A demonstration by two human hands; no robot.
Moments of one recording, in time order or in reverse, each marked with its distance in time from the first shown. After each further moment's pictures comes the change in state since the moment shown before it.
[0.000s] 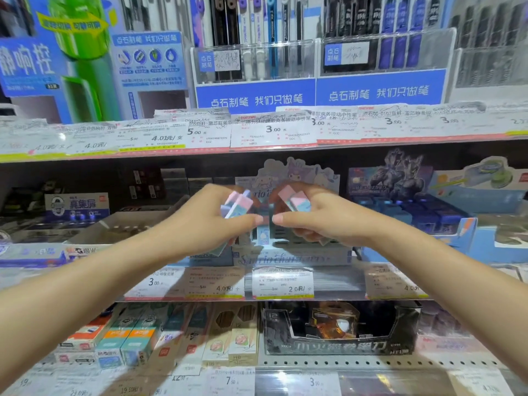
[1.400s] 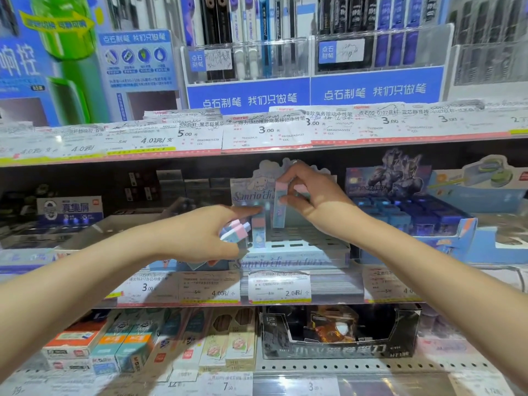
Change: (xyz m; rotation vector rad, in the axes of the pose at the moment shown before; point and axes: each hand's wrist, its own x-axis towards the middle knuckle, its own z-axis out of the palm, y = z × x) left_hand 0.014 -0.011 -0.008 0.390 -0.419 -0.057; right_hand 0.028 0.023 -0.009 -0.381 0.403 -0.220
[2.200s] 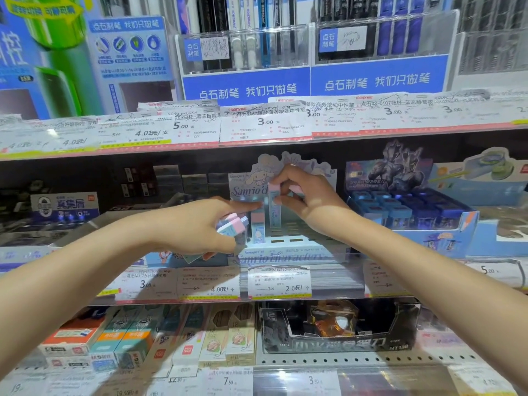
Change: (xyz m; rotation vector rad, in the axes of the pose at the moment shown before) left_hand 0.000 0.009 -0.006 -0.009 -0.057 -0.033; right_hand 0.003 0.012 0.016 0.105 -0.001 -0.023
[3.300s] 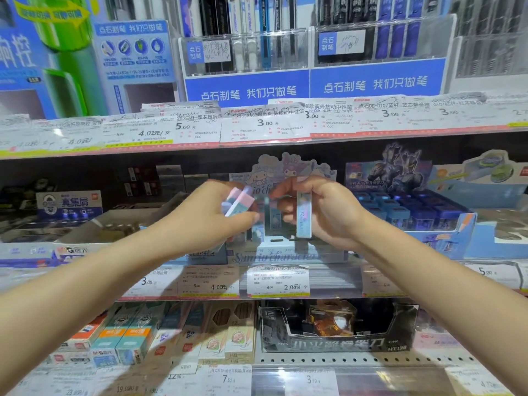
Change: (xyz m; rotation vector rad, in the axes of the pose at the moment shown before) left_hand 0.000 0.007 0.018 -0.358 0.479 0.049; right_hand -0.017 -0.028 -0.009 0.977 -0.140 0.357
